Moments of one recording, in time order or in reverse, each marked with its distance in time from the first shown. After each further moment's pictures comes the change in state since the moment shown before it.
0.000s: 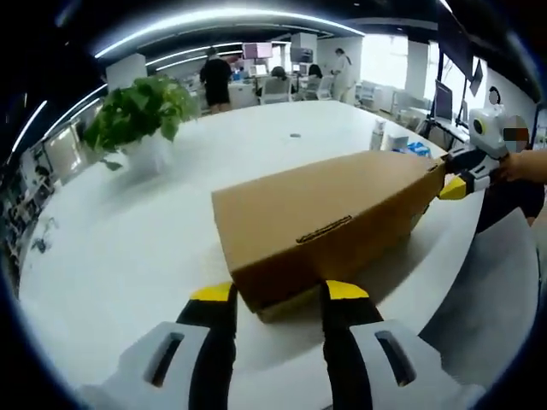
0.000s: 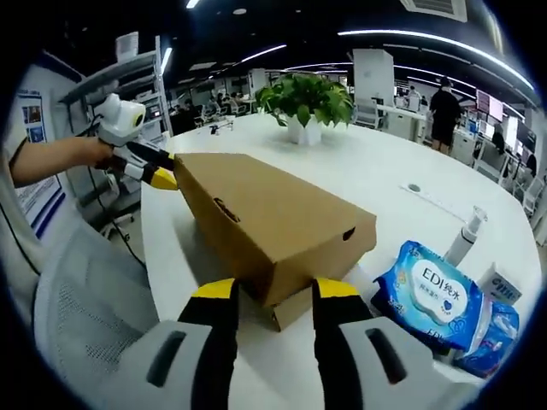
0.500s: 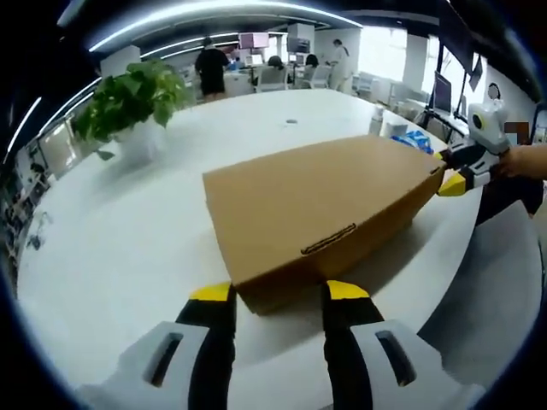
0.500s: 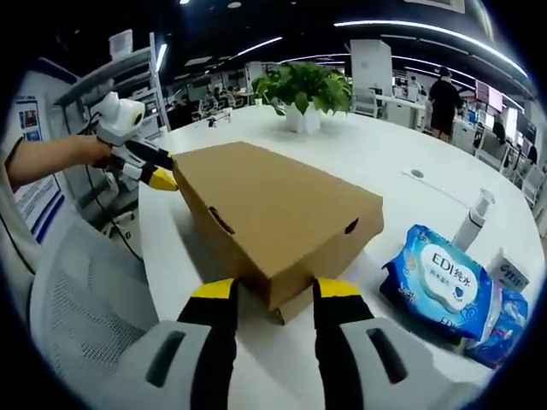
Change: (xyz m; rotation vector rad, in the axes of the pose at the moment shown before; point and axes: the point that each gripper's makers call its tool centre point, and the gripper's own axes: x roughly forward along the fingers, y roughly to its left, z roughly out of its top) left arm 0.013 -0.002 -0.018 -0.013 0.052 -0.025; right arm 0.012 0.000 -0.016 0.032 0.039 -0.005
